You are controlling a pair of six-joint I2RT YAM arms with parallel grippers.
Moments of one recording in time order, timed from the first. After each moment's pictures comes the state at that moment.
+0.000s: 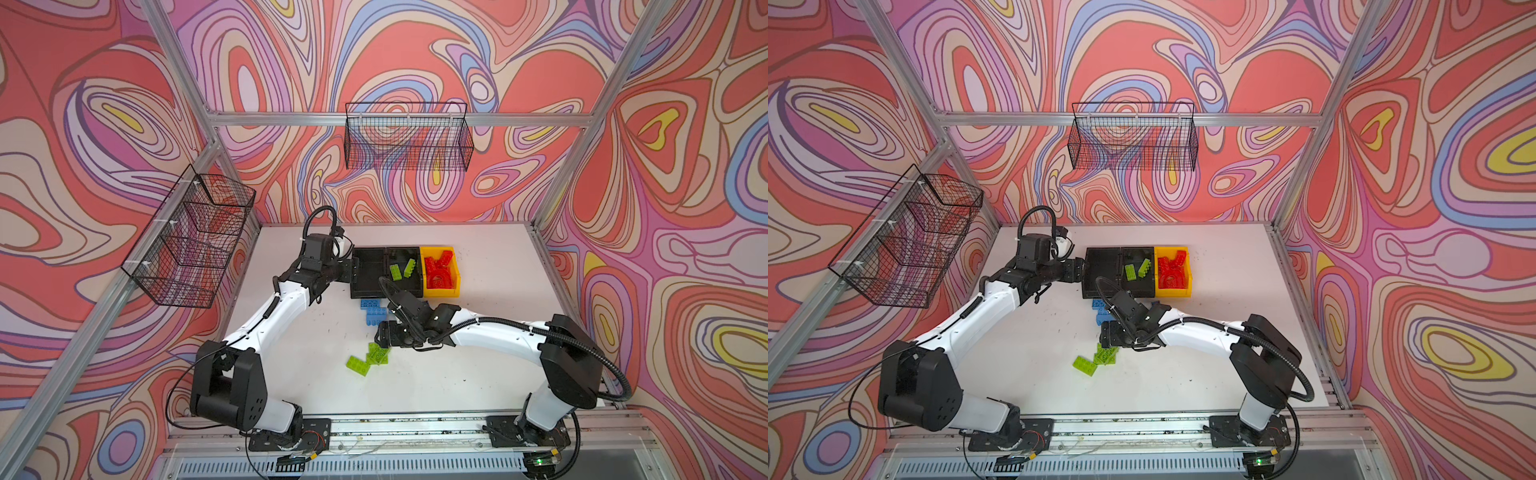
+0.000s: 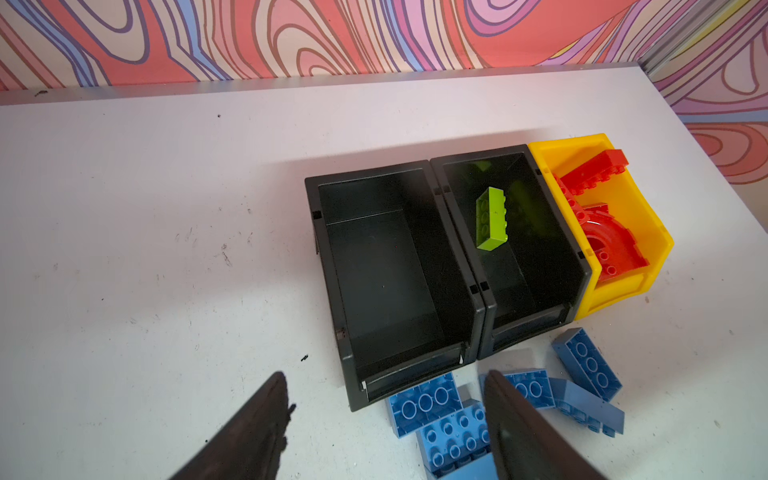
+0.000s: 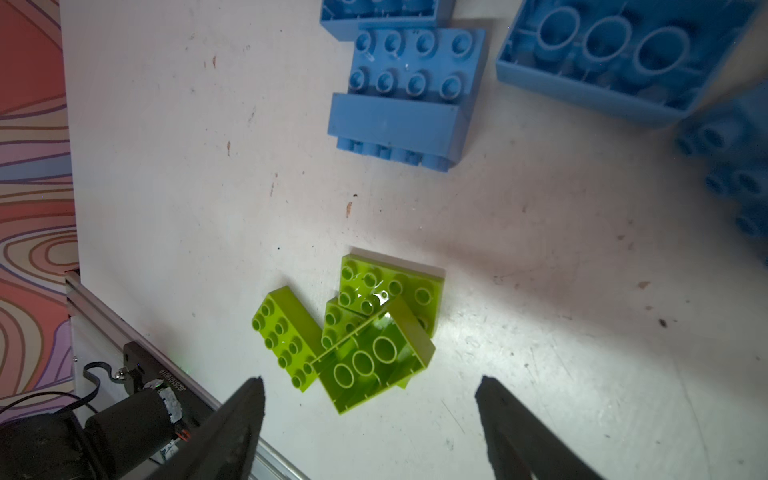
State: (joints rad) left arm -0.26 1.46 1.12 -0.33 0.14 -0.15; right arm 0.96 1.70 1.13 -0.43 -0.12 0.86
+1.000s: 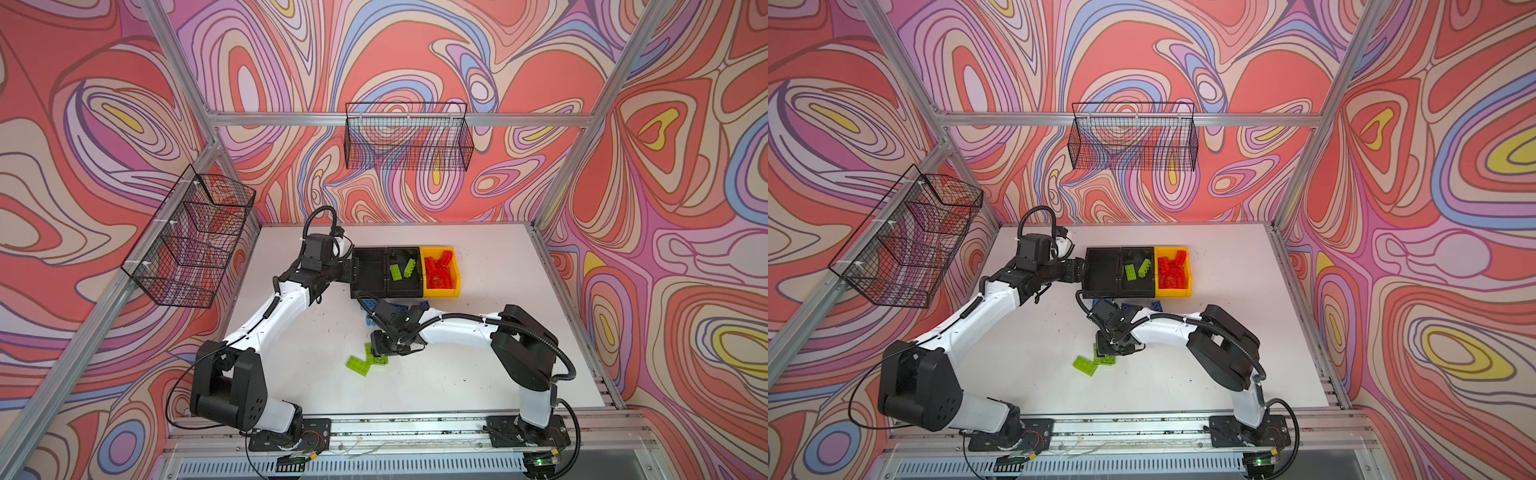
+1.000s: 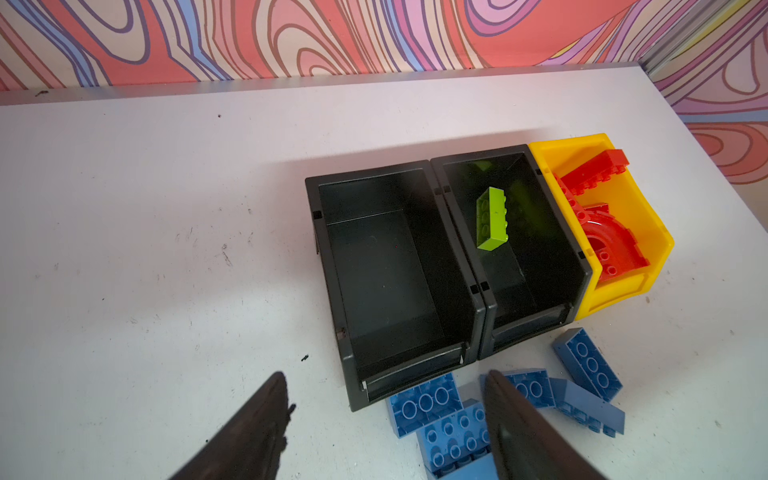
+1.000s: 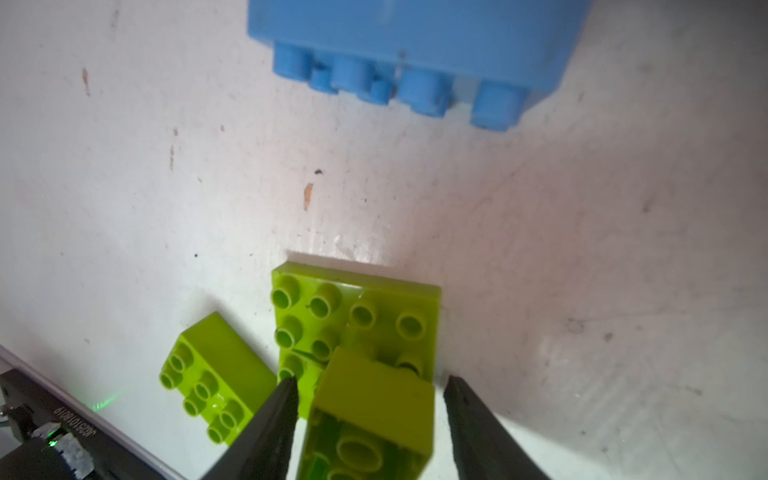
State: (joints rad) left arm -0.26 1.46 1.12 -0.33 0.14 -0.15; right arm 1.01 1.95 1.32 -0.56 -0.09 0.83
